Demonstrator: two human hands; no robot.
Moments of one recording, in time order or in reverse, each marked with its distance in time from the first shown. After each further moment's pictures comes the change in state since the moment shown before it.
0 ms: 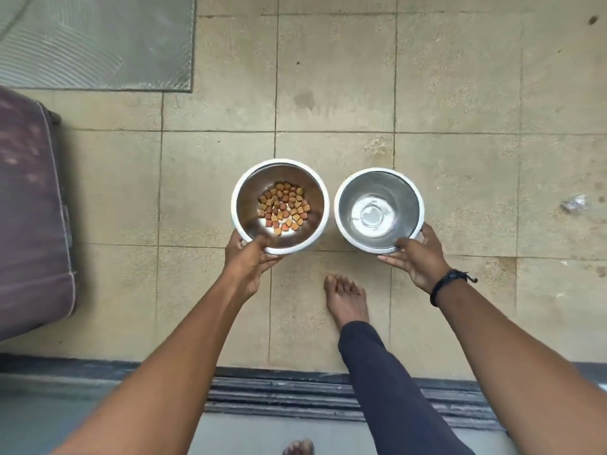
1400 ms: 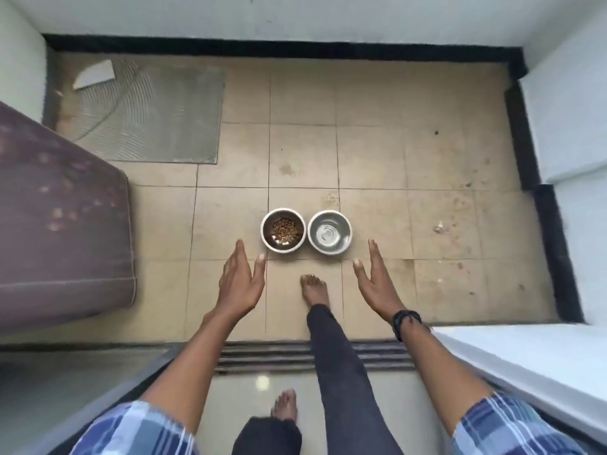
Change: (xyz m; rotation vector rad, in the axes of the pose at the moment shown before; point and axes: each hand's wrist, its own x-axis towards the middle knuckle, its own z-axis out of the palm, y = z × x) left_hand -0.316 0.084 -0.071 1.034 -0.061 0.581; right_hand -0.351 -0.070 -0.025 -0.803 -0.034 -0.565
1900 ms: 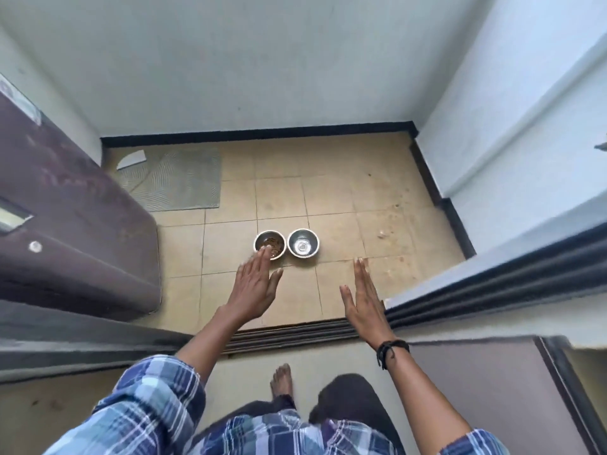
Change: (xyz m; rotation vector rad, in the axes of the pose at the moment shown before) left_hand -0.328 0.046 -0.064 0.344 0.023 0.491; right_hand -0.395 -0.050 -0.062 -0.180 0.231 -0.240
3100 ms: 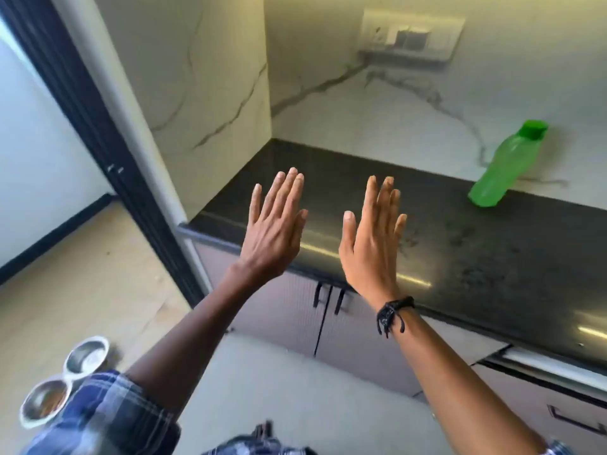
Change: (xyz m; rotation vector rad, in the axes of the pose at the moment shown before) left_hand -0.391 0.492 0.160 -0.039 0.147 1.505; right_hand -0.578 0.102 -0.220 -0.261 1.321 0.671
